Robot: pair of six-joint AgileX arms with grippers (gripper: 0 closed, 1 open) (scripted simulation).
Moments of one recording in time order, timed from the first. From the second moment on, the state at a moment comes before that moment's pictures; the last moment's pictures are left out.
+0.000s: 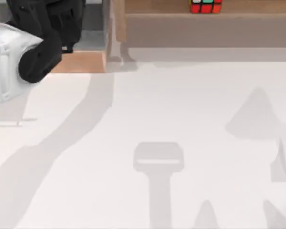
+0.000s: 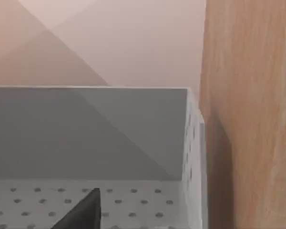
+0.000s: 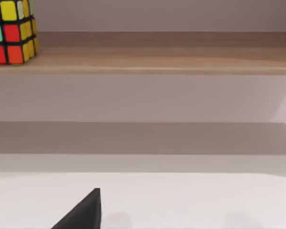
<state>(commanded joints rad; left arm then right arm) -0.55 1.55 1.12 0.43 -0.52 0.01 0.00 0.00 0.00 0.00 0.00 0.00</state>
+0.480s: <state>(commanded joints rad) -0.70 1.96 1.42 0.55 -0.66 0.01 0.00 0.00 0.00 0.00 0.00 0.00</state>
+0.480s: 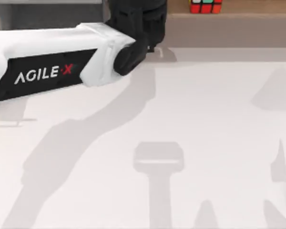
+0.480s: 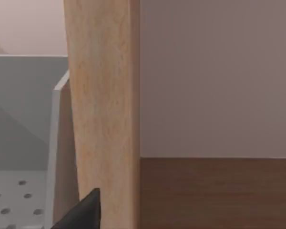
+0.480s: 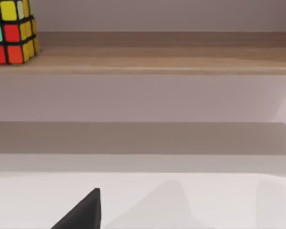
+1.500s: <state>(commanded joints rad) -0.88 2.47 1.79 0.69 -0.83 0.01 0.00 0.00 0.00 0.00 0.00 0.00</state>
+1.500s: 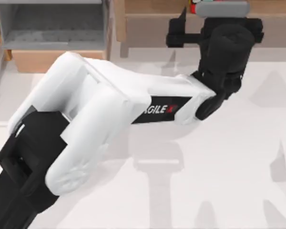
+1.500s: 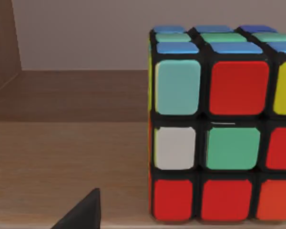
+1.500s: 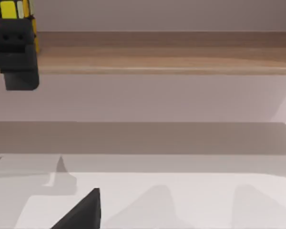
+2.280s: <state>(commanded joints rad) -0.80 2.65 2.14 0.52 -0.75 0.01 0.00 0.00 0.00 0.00 0.00 0.00</state>
